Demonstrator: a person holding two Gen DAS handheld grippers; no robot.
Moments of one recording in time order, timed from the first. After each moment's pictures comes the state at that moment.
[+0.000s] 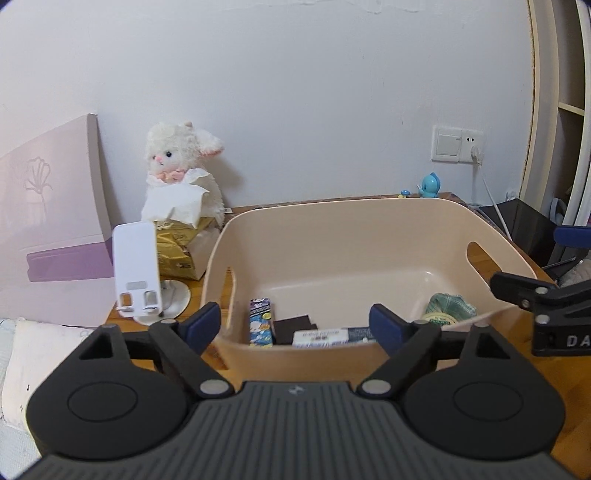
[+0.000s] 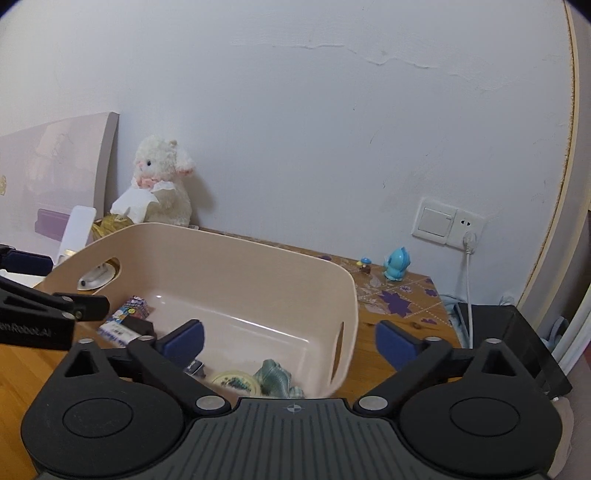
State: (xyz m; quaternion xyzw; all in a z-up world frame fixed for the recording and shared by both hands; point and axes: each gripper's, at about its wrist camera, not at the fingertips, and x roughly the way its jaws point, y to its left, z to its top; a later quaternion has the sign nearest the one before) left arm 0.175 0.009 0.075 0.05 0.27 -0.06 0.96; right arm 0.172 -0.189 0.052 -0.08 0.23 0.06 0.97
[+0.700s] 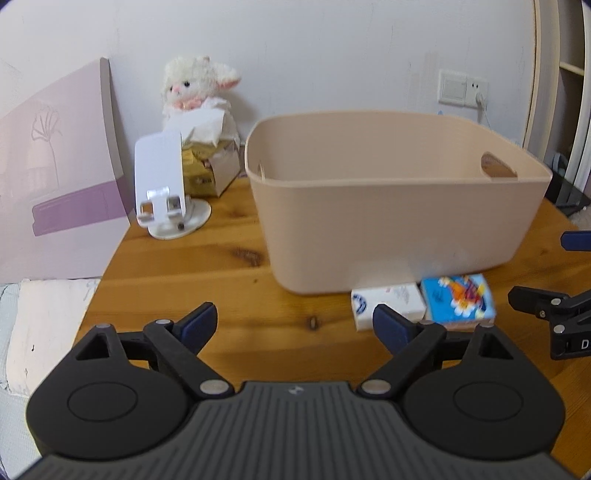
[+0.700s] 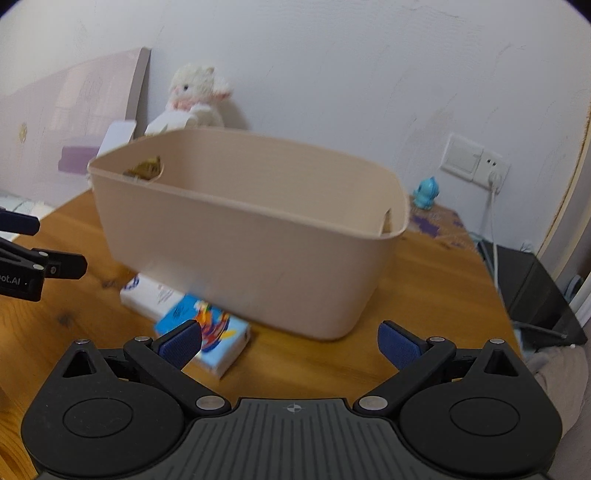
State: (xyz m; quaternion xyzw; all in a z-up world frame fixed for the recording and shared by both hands) left arm 0.138 0.051 0.013 0.06 0.34 -0.06 0.94; right arm 0.132 -0.169 -0.012 -0.10 0.32 0.08 0.94
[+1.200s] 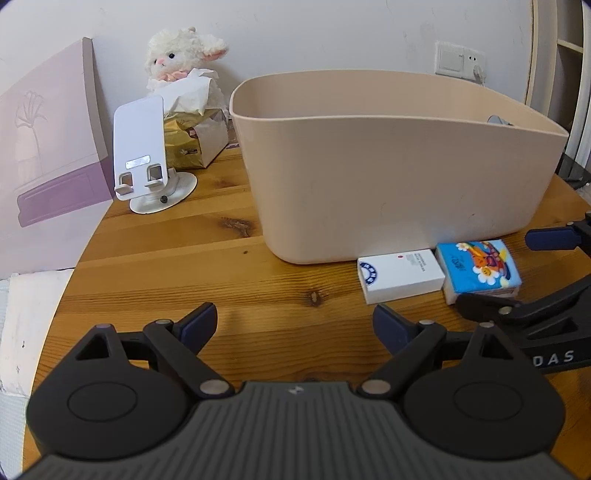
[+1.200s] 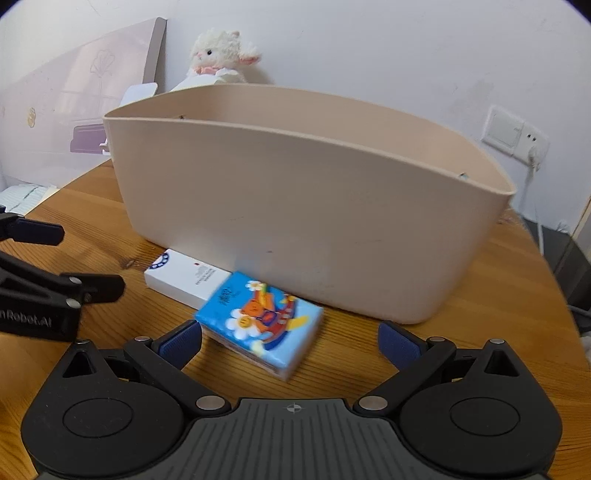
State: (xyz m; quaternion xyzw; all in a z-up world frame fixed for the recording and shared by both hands) left arm 0.154 0.051 -0.018 0.08 0.36 -0.07 0.93; right arm 0.157 -0.125 -0.052 -0.09 0.36 0.11 0.92
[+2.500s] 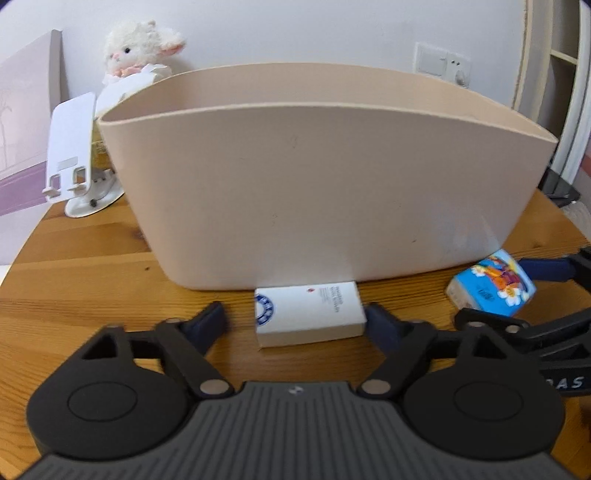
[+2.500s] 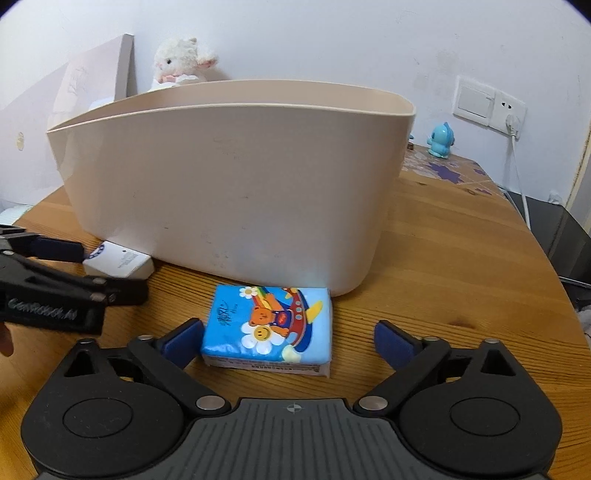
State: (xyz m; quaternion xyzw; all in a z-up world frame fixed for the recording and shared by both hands) left arm 0.183 -0.006 -0.036 0.04 0.36 -0.10 0.93; right arm 0.158 -0.190 -0.069 -0.05 0.35 0.11 0.93
